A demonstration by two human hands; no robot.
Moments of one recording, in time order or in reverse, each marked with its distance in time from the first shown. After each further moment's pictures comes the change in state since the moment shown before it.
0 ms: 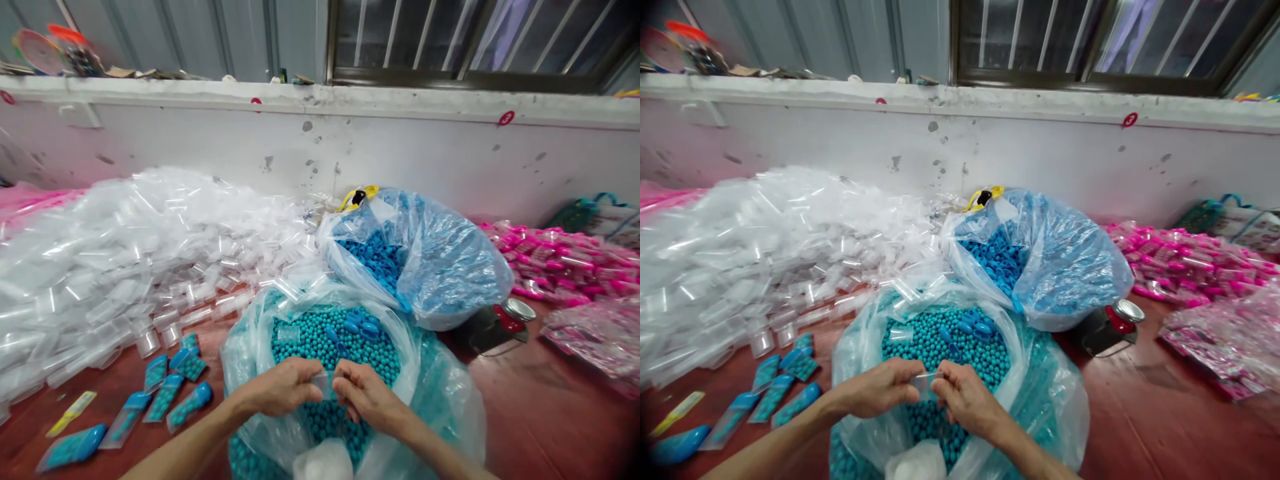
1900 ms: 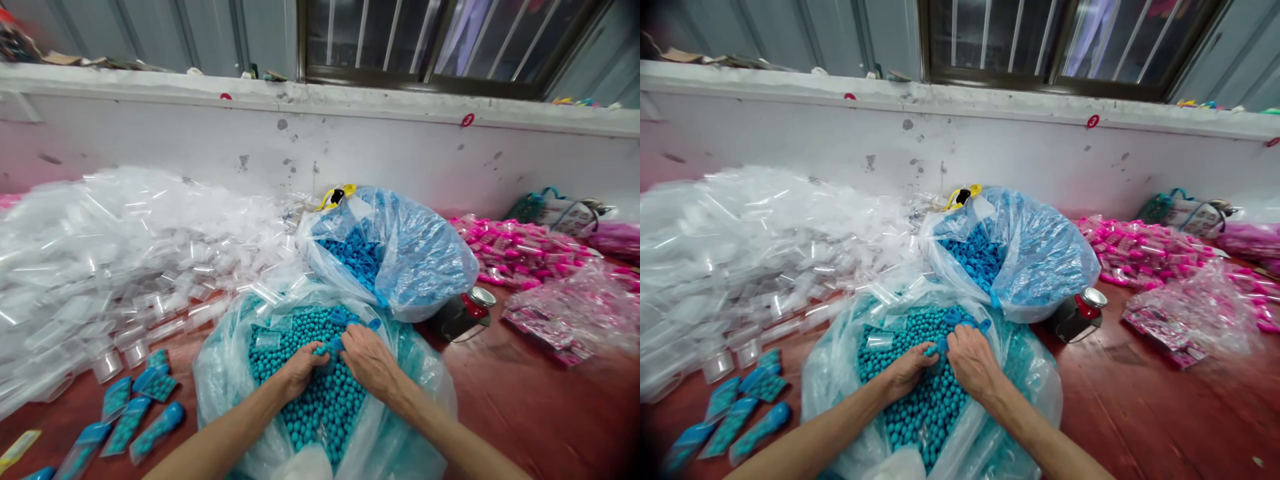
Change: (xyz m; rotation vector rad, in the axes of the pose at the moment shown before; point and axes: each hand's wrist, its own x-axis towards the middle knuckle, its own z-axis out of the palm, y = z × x) left_hand 0.095 -0.017 0.070 -1.305 0.170 -0.251; right_hand 0.005 -0.004 -0.048 -1.316 0.298 -0.120
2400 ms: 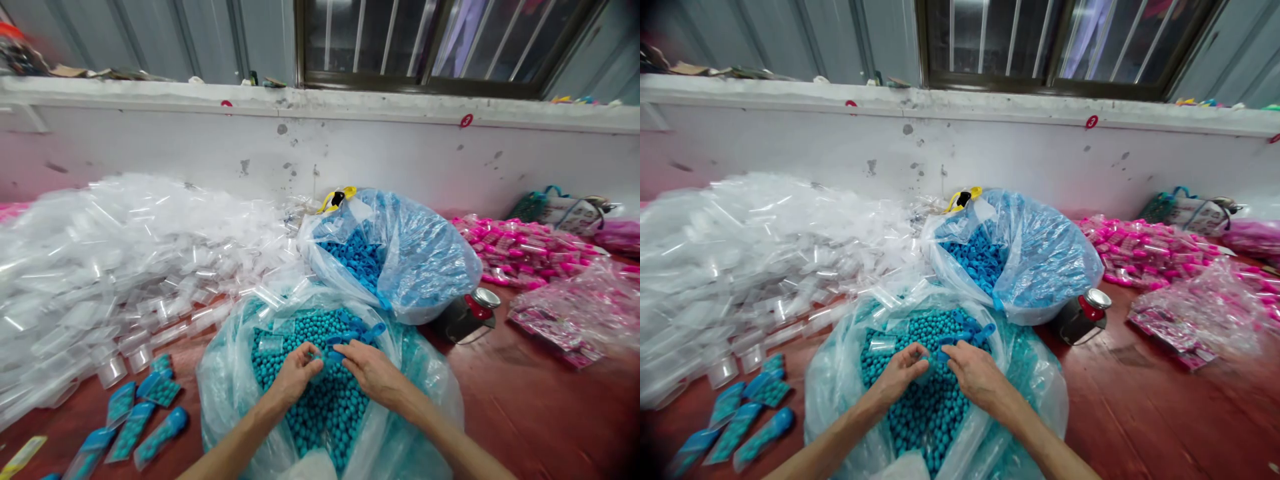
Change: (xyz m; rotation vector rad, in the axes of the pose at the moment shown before) left_hand -0.027 0.015 -0.008 0.138 0.072 0.223; right_hand -0.013 0.006 0.010 0.555 -0.122 0.017
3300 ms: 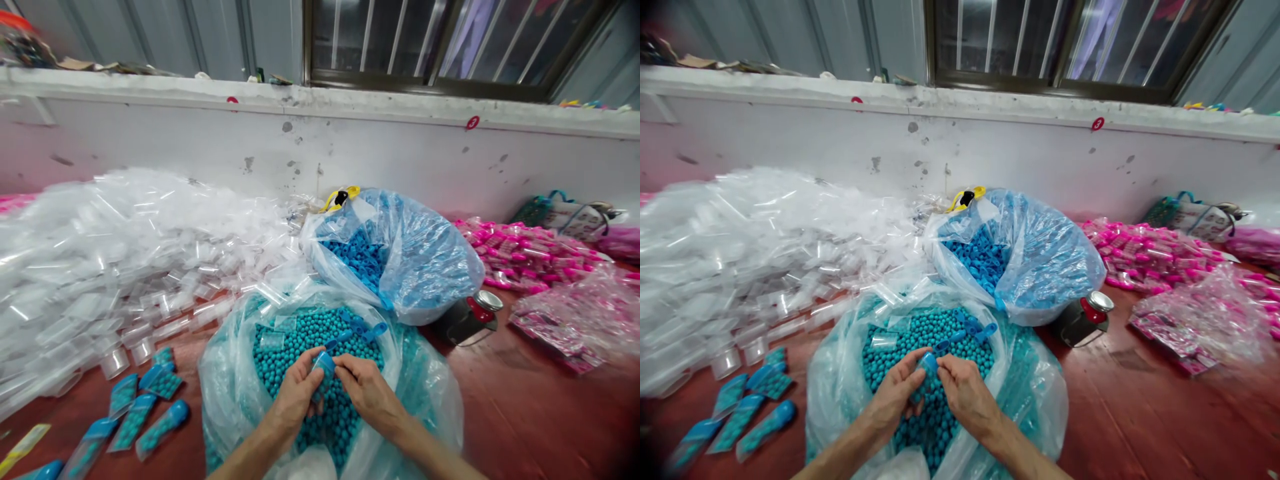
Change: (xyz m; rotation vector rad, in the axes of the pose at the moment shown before) left_hand -0.034 0.007 0.021 -0.201 0.072 -0.127; right_hand -0.008 -0.037 0.011 0.358 0.184 0.040
